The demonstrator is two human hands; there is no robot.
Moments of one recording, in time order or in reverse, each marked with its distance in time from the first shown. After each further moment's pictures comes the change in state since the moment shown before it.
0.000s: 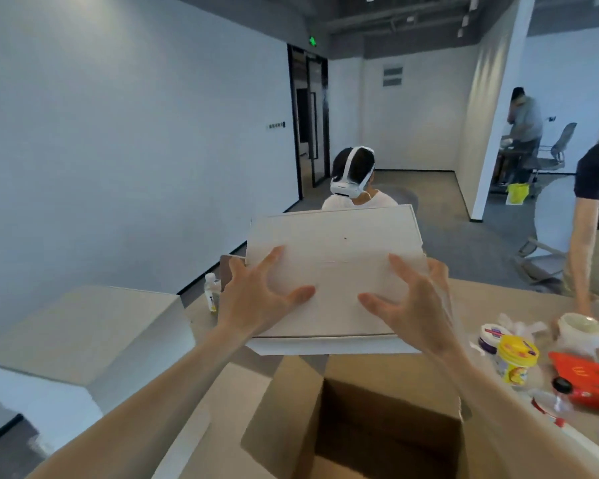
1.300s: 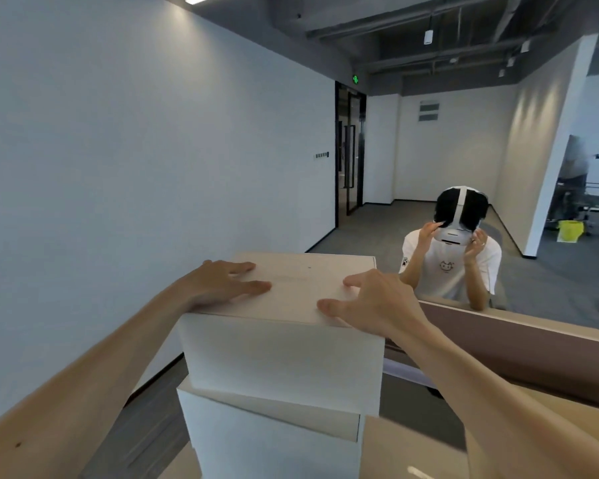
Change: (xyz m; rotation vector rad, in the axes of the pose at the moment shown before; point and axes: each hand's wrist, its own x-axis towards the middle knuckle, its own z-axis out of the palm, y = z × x) left_hand 0.097 -0.360 -0.285 0.125 -0.325 -0.137; right_hand 0.002 -0.392 0.215 -0.141 -0.360 -0.015
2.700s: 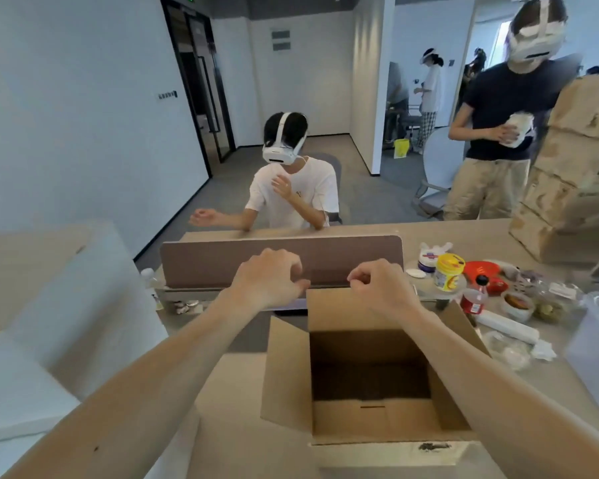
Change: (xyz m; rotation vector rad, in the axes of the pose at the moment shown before) left_hand -0.018 0.356 0.270 0.219 -0.064 0.616; right_hand -0.089 0.382 -0.063 0.097 0.250 0.231
